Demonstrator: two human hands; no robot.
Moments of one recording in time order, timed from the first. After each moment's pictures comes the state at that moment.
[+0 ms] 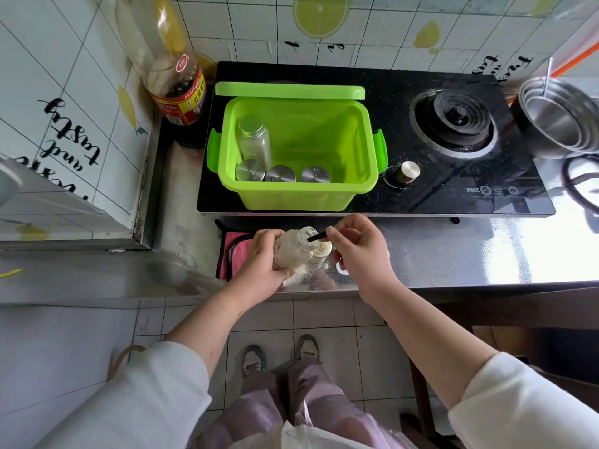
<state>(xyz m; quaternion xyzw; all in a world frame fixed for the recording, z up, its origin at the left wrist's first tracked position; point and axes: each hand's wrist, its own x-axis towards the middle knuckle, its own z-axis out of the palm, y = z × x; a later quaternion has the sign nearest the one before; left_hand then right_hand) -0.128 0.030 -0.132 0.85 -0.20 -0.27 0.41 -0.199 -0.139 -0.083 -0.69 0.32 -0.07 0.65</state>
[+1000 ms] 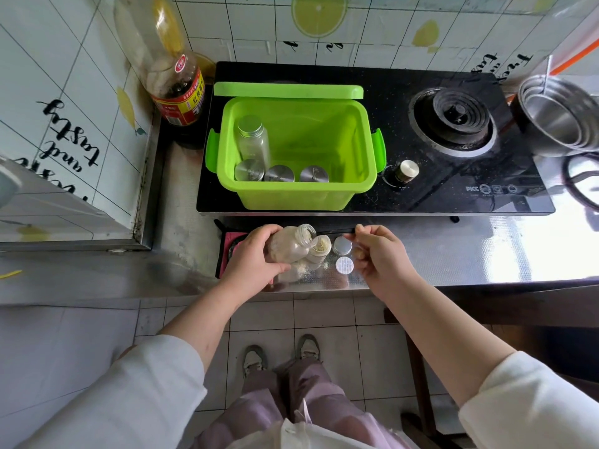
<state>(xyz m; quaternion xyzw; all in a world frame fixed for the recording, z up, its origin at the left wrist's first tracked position) -0.117 0.034 -0.127 0.87 -0.17 -0.23 0.41 -0.204 -0.166 -0.088 -0.45 0.44 -0.03 0.78</state>
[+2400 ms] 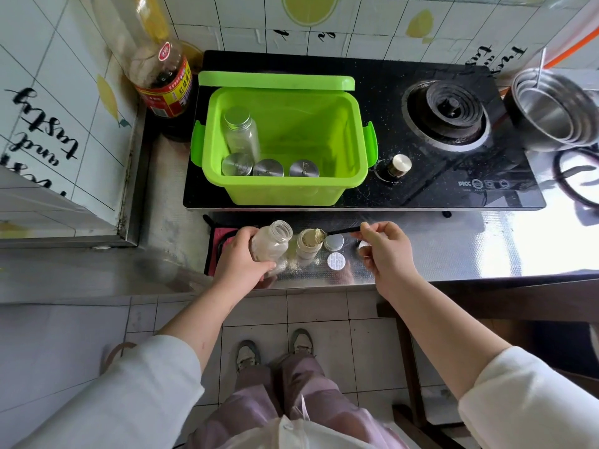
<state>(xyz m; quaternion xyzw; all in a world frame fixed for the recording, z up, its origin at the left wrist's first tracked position) -0.124 0.031 -0.142 0.89 -0.07 -0.23 0.39 -0.215 -0.186 -0.099 -0.56 0.47 -0.08 0.68</state>
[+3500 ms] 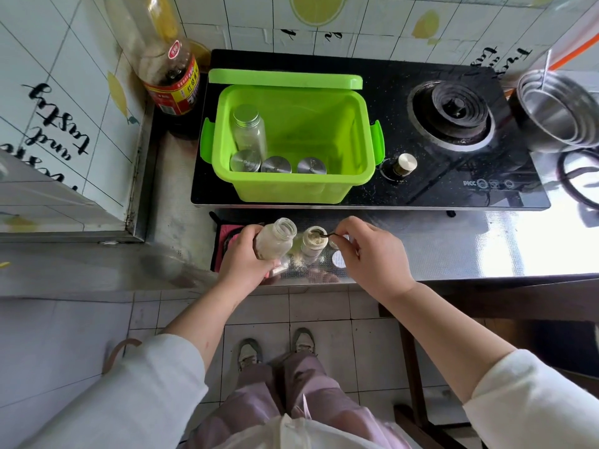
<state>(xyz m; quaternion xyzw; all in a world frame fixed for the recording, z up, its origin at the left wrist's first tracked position) -0.127 0.036 -0.133 0.88 -0.07 -0.23 0.41 -0.223 -0.162 -0.086 -0.95 0.08 -0.17 0.23</state>
